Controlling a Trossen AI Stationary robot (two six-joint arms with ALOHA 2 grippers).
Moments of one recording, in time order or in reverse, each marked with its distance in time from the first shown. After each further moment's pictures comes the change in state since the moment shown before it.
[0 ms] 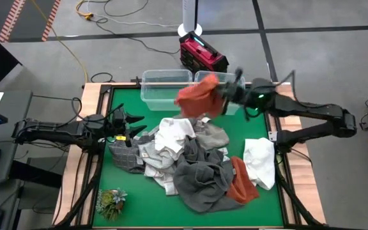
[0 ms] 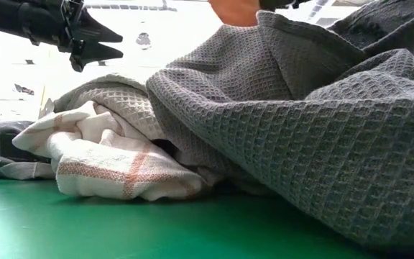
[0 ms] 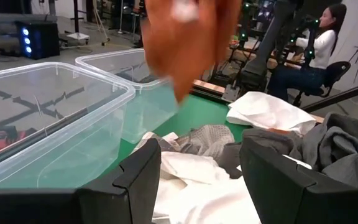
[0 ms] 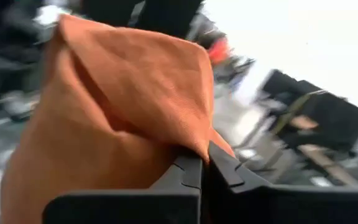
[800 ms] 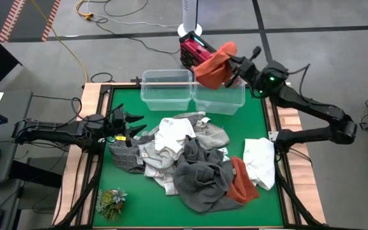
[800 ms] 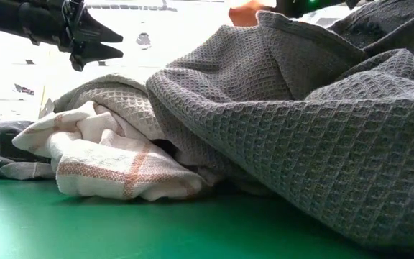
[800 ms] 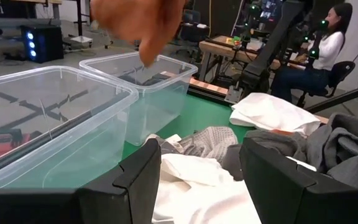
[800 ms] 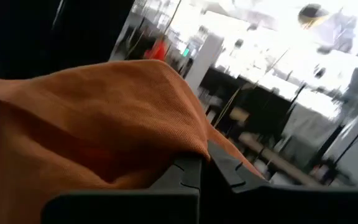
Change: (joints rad) left arm 0.000 0.000 0.000 0.006 -0.014 0.014; right arm -0.268 0.024 0.000 0.160 -0.050 -0.019
